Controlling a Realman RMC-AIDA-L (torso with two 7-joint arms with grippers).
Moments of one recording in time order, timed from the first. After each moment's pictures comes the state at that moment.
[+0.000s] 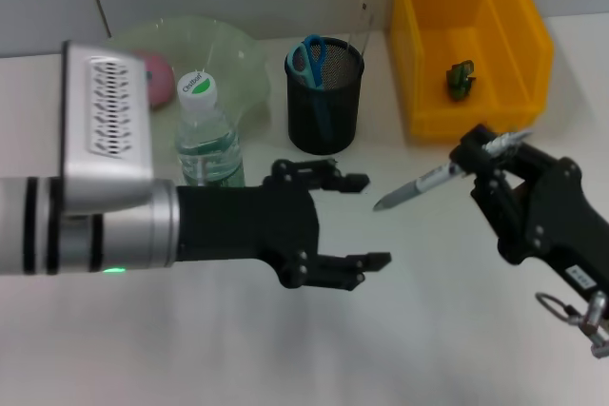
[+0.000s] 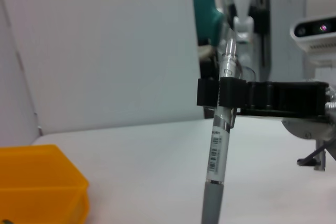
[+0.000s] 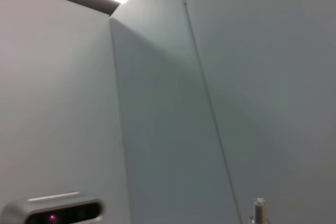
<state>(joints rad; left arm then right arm) -0.39 -2.07 1.59 1.09 1.55 1.26 -1.35 0.33 2.09 0.09 0.06 -2.13 -1.91 0.51</state>
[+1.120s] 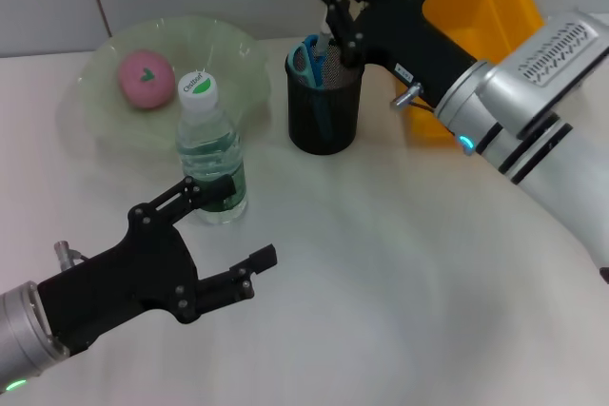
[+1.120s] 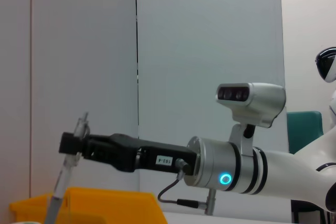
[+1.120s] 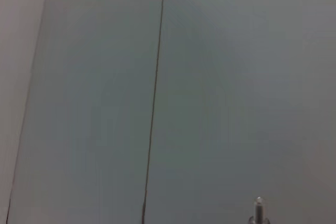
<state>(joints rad) -0.29 -2.07 1.39 0.46 1.09 1.57 -0.73 0.76 2.08 0.38 0.14 -2.13 -1.23 0.25</state>
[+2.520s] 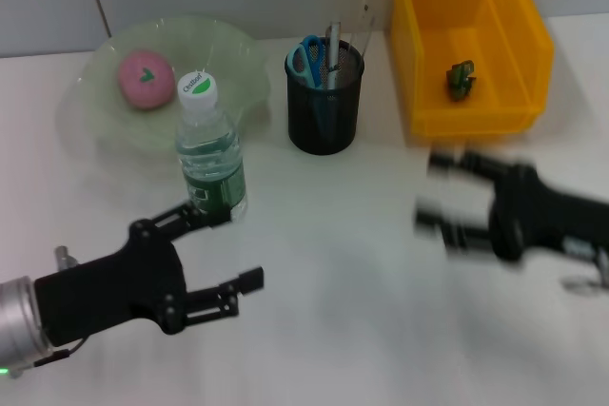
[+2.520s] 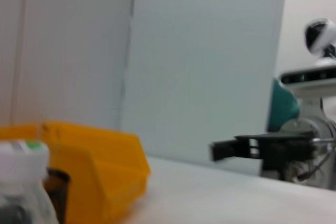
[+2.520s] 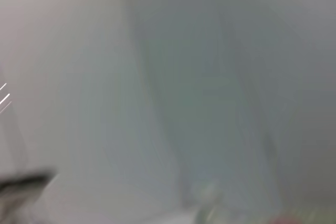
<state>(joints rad) -0.35 -2.02 1.34 0.43 1.25 1.55 -0.91 0.54 2.03 0.19 -0.33 -2.53 -1.86 0.93</state>
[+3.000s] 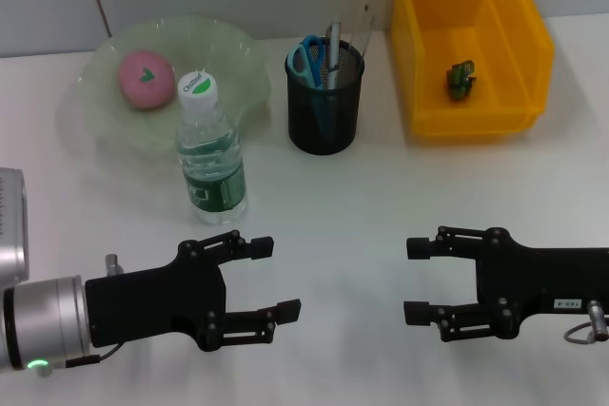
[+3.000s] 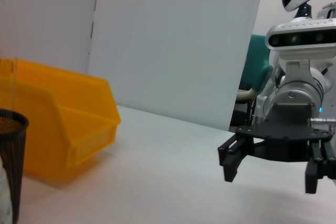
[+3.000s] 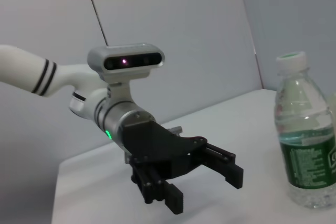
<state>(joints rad) -0.44 -2.03 1.34 0.42 1.42 1.48 -1.04 0.54 2.07 -0.10 -0.49 -2.54 -1.86 1.02</state>
